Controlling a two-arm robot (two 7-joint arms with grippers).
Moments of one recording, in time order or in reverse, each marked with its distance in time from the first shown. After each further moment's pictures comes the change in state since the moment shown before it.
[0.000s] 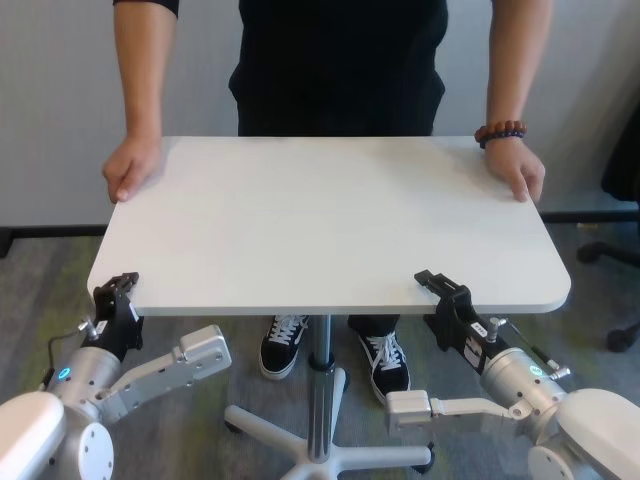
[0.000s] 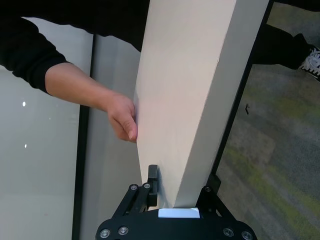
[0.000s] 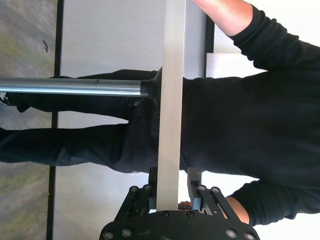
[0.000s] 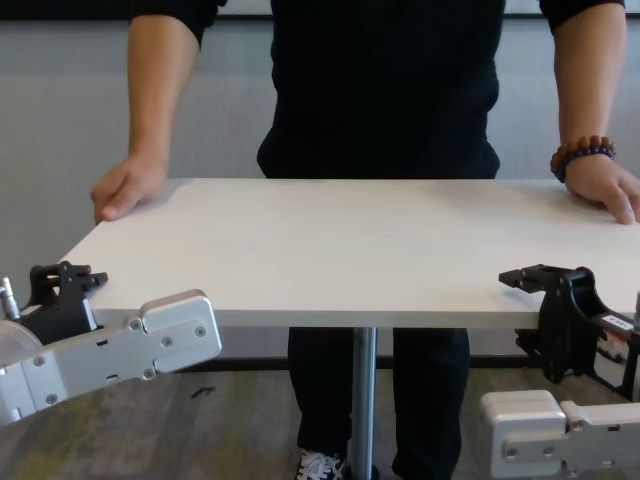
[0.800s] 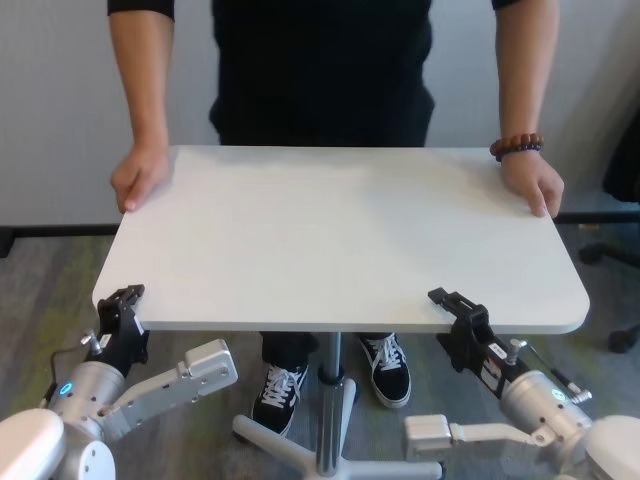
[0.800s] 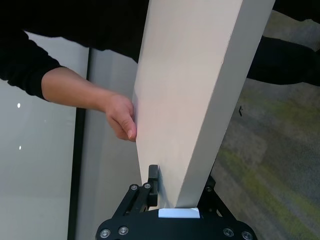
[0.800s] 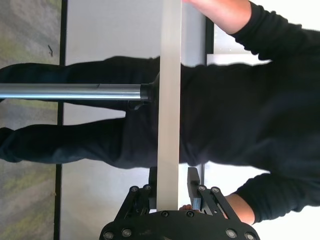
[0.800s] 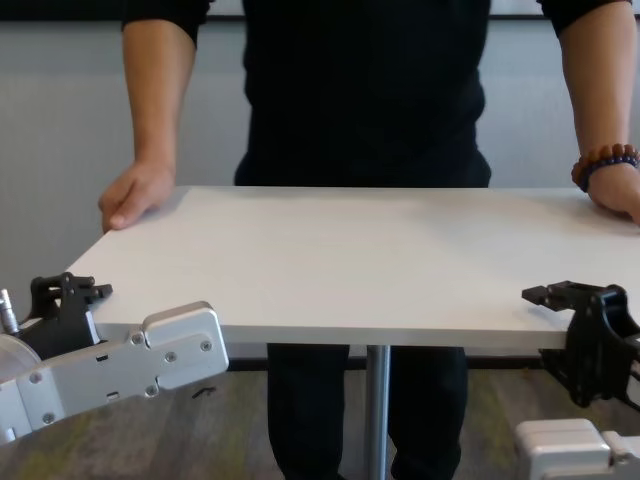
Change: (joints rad) left arm 0.057 0.036 0.023 -0.112 -0.035 0.033 -0.007; right arm -0.110 0.056 0.048 -0.128 0.008 -0.002 0.020
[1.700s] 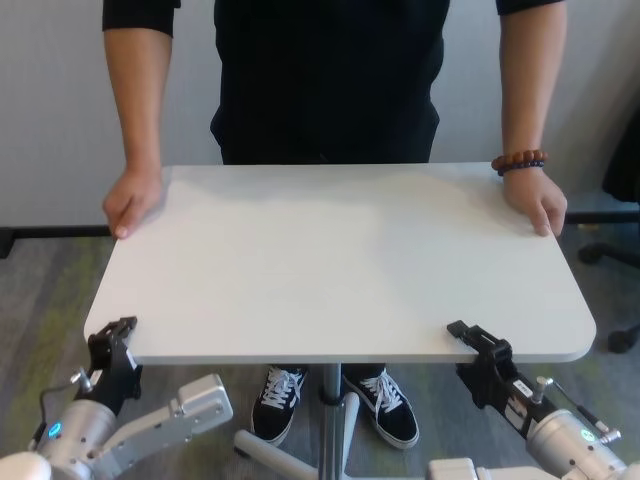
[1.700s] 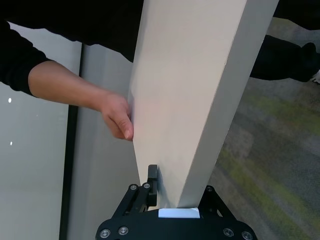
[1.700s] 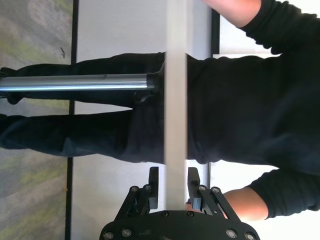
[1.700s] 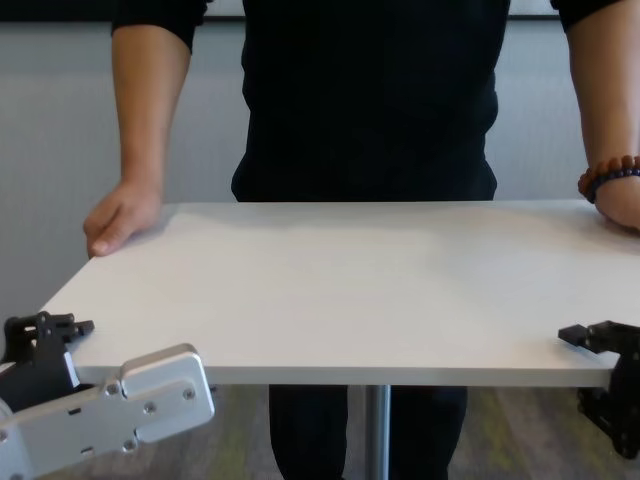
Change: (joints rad) left arm 0.103 0.057 0.024 -0.118 -0.048 0.054 0.018; right arm -0.134 0.065 0.046 -0.116 0.007 -0.002 -0.001
